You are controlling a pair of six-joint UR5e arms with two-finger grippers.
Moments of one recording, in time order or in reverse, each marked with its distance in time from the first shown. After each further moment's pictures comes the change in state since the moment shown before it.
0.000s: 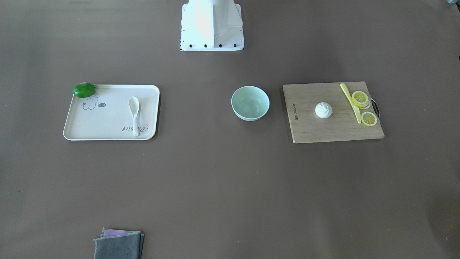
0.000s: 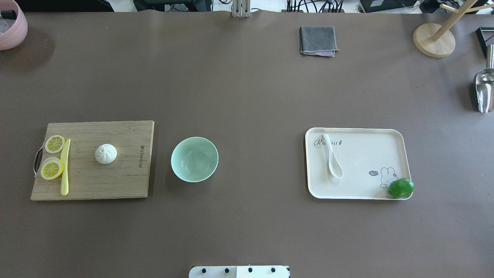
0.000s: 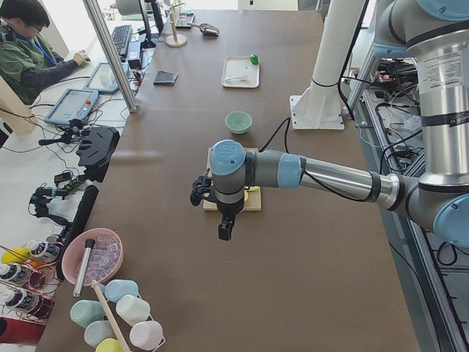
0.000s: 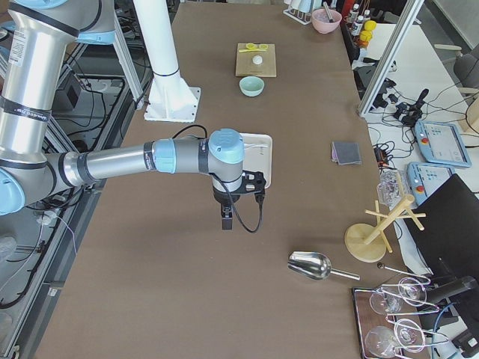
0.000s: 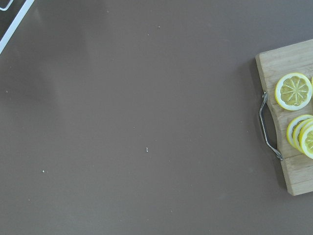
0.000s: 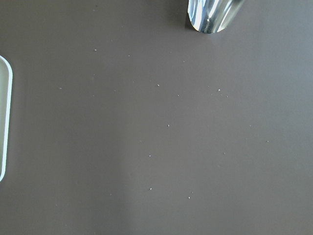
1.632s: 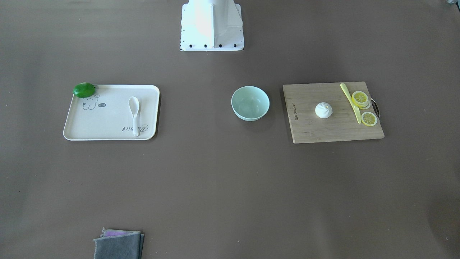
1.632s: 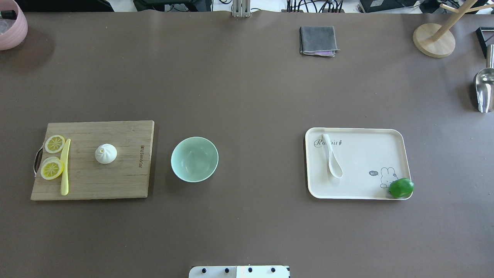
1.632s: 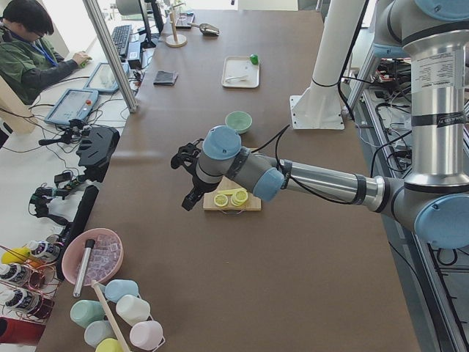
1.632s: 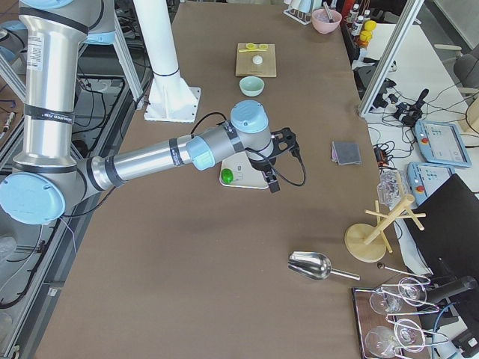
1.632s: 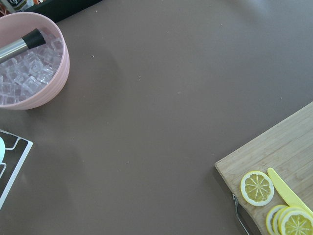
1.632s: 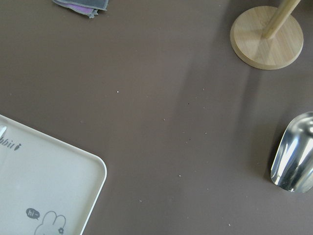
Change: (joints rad) left arm 0.048 -0.075 0.121 -0.578 -0.067 -0.108; right arm -0.101 0.185 -0.075 0.387 0.076 0.188
